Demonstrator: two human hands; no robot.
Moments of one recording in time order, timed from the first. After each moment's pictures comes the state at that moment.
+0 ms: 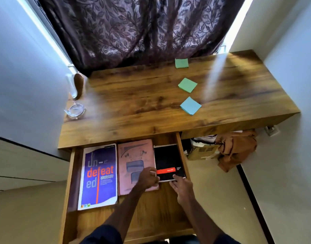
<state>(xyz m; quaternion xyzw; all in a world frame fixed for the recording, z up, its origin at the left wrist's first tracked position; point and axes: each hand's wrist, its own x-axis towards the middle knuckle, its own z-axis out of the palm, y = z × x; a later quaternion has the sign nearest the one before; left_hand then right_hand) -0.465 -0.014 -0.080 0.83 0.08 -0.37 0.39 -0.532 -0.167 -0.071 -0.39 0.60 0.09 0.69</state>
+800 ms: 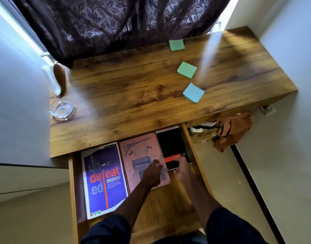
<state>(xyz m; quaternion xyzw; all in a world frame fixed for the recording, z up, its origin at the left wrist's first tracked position) -0.434 0.024 -0.128 0.89 -0.30 -0.34 0.12 -0.463 -0.121 -0.106 -0.37 0.63 0.08 0.68</state>
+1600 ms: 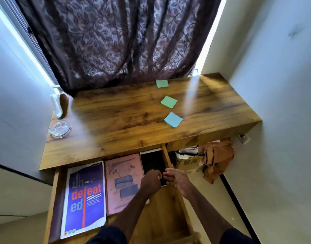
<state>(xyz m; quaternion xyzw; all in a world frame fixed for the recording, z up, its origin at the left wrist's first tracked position) -0.459 -0.069 -0.055 0.92 -0.19 -0.23 0.26 -0.516 -0.209 -0.009 -0.55 0.39 0.12 0.73</state>
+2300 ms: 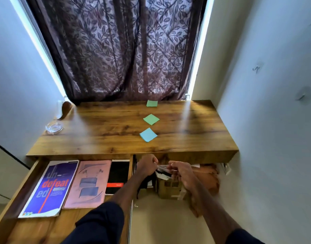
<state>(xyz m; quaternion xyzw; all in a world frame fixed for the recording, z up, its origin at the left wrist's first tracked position) -0.471 -0.308 0.044 0.94 -0.05 -0.12 0.31 -0.538 -0.481 0.082 -0.61 0.30 0.14 0.72</state>
